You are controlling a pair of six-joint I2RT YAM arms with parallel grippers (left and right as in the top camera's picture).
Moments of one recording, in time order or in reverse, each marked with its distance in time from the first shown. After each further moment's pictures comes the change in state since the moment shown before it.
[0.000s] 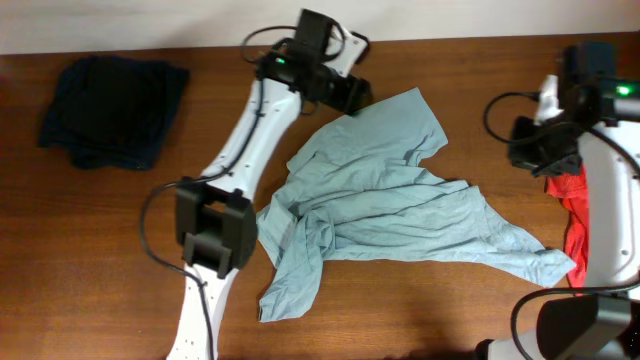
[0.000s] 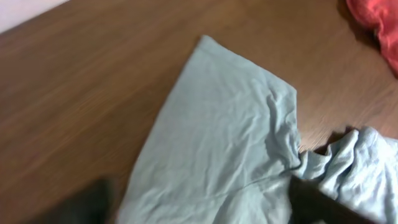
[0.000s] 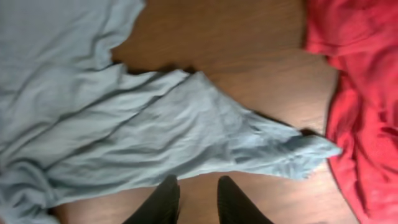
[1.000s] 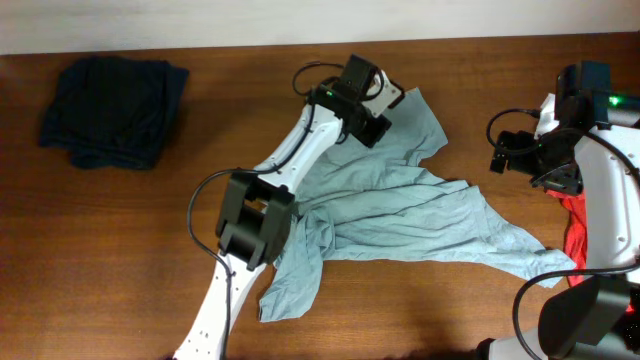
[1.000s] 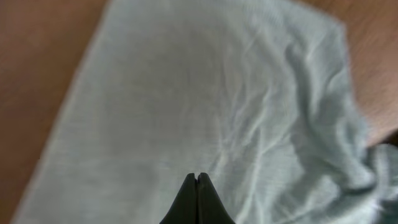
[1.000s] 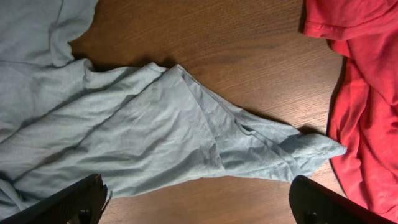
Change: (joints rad) left arm -0.108 0.220 0.004 0.097 -0.072 0.076; right arm -0.034 0.010 -0.154 0.103 0.003 -0.018
